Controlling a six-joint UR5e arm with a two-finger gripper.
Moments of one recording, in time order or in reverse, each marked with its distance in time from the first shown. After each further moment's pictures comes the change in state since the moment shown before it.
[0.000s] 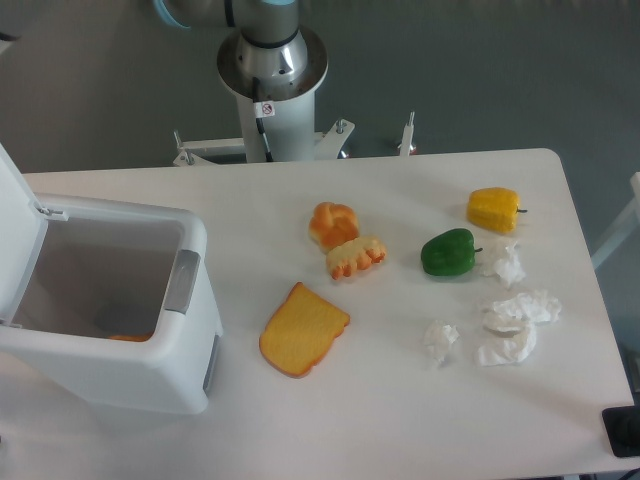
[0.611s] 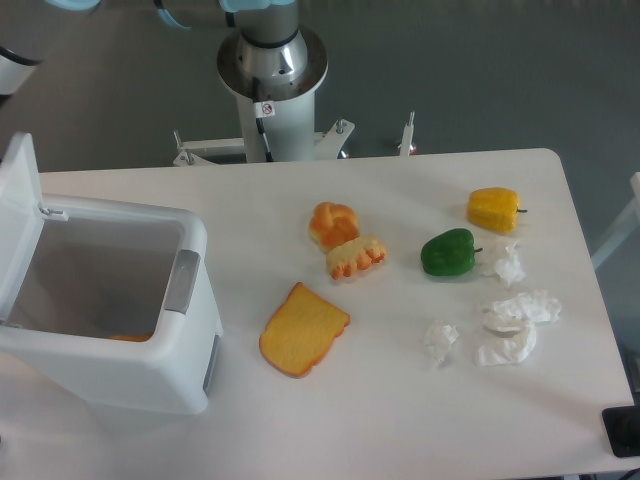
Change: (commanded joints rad) arm 0.057 0.012 -0.058 -0.003 0.120 0.106
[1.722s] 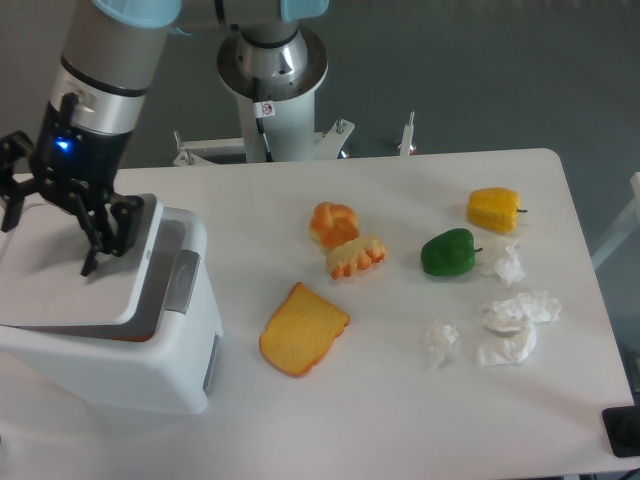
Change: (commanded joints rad) arm 0.094 0.005 -0.052 0.000 0.292 0.101
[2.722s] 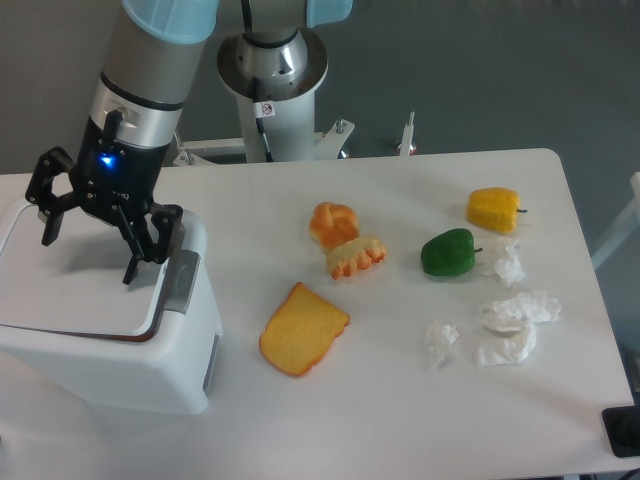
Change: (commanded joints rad) arm 0.023 0.002 -0.025 0.000 0.003 0.000
